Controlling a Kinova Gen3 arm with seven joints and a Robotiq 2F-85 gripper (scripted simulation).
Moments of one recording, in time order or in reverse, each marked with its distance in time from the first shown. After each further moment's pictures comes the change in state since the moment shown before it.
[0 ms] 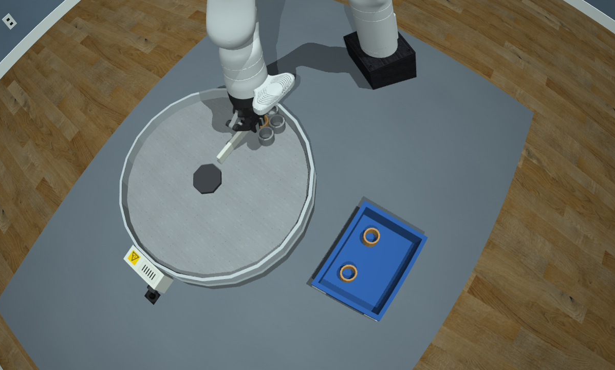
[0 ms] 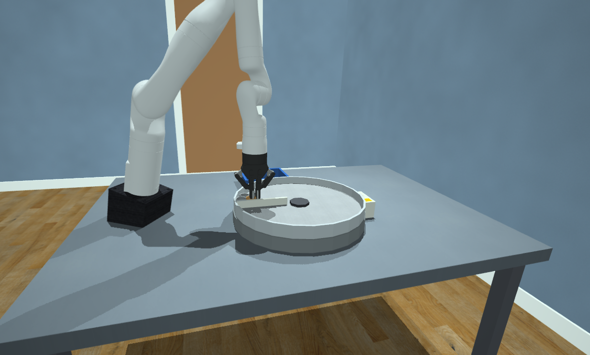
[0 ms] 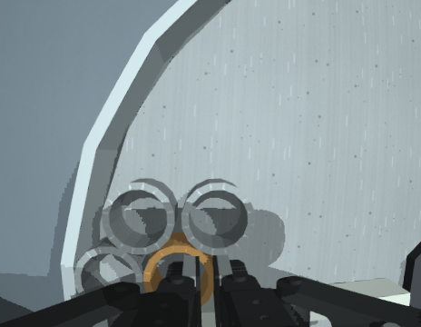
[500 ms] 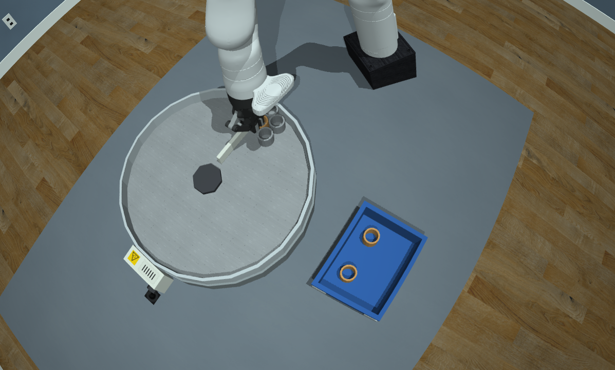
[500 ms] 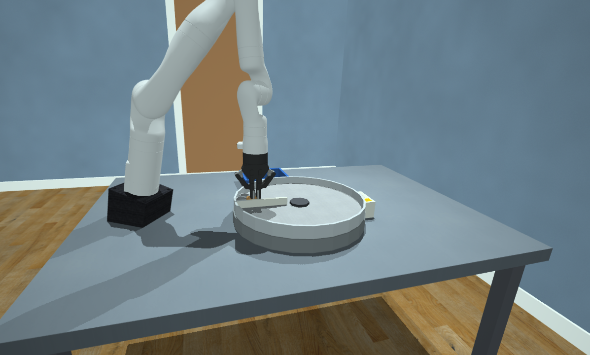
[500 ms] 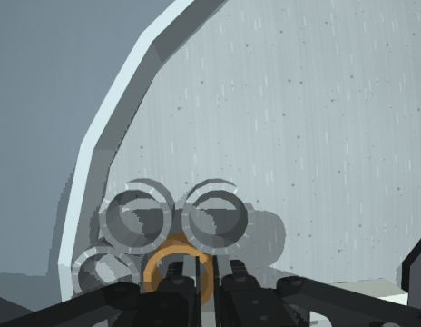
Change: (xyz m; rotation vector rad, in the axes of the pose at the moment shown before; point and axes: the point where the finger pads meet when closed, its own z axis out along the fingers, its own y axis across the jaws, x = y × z) arm 0.000 0.001 0.000 0.002 0.000 0.000
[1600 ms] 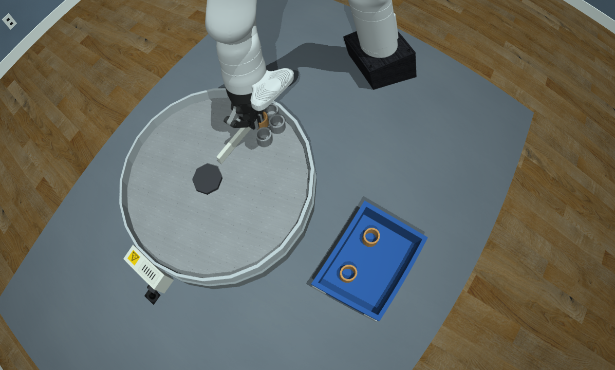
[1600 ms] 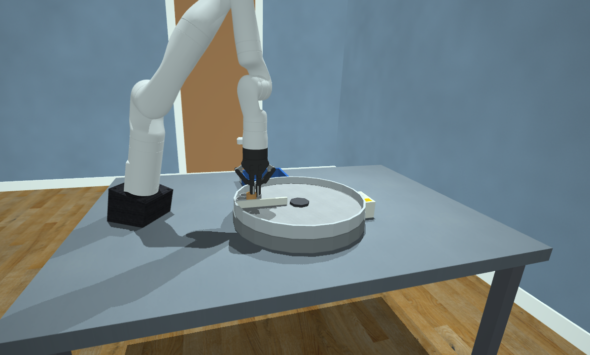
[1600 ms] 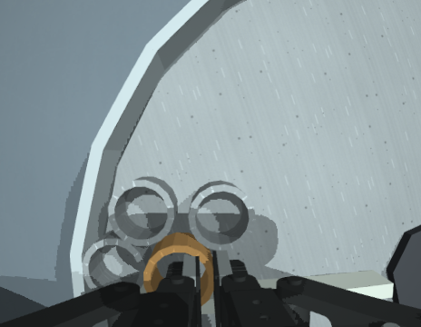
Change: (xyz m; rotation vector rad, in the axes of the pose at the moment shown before) arm 0.000 0.000 -0.015 0.000 0.000 0.000
